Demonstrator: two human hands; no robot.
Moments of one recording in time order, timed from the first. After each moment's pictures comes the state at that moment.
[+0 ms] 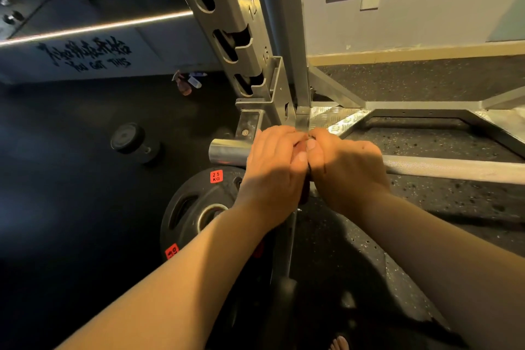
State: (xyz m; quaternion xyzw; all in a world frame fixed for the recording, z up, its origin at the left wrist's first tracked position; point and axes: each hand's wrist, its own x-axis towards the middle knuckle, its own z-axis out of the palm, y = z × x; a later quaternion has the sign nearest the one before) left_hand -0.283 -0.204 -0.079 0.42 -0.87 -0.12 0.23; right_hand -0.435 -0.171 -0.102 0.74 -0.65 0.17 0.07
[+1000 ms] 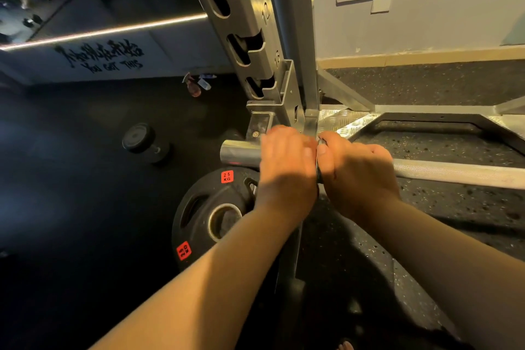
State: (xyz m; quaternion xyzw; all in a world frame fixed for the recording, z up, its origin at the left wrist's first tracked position) left_hand -0.305 -0.203 -0.073 0.55 -0.80 -0.08 0.24; right_hand -0.433 -0.168 -0.103 0.73 -0.66 0.14 0.06
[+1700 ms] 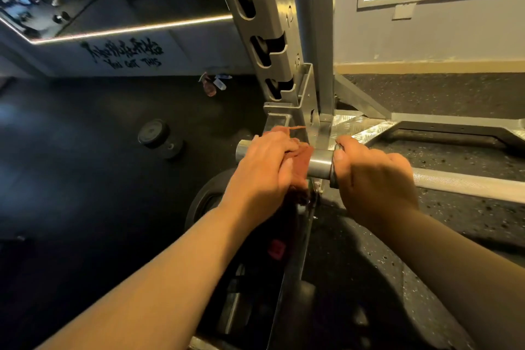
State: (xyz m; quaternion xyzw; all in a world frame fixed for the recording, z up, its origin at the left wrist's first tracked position) left_hand -0.229 -0.222 -0.071 0.42 -0.88 -0.13 0.20; right_hand -0.433 -0.163 -0.095 0.73 -0.67 0.13 0.05
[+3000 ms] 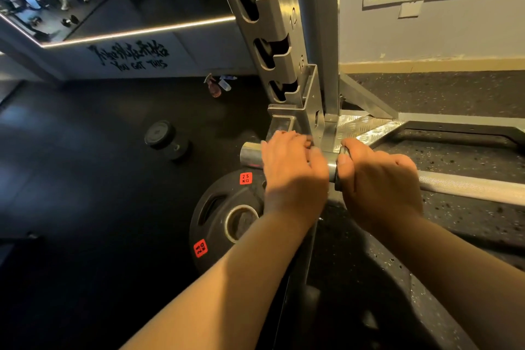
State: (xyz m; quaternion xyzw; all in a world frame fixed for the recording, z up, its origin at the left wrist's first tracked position) left_hand -0.291 -0.207 -0.076 0.58 -0.74 -0.12 0.30; right_hand -0.431 -0.167 -0.098 0.71 -0.70 0.11 0.01
